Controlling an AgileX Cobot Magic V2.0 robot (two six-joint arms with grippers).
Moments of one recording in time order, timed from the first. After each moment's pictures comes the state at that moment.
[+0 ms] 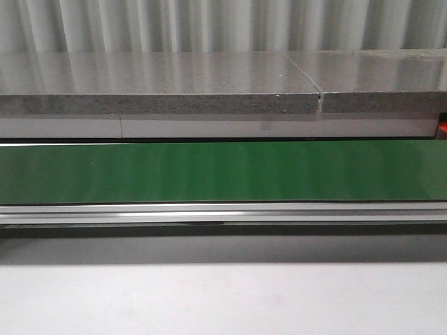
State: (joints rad) left arm 0.51 1.44 -0.98 -0.19 0.97 -0.40; right arm 0.06 0.28 -0.55 0.07 0.81 -0.03
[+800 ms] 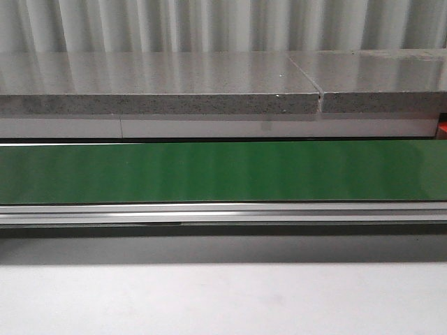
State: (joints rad) left arm 0.52 1.62 -0.99 -0.21 0.89 -0.55; right arm 0.06 0.28 -0.55 0.07 0.81 -0.03
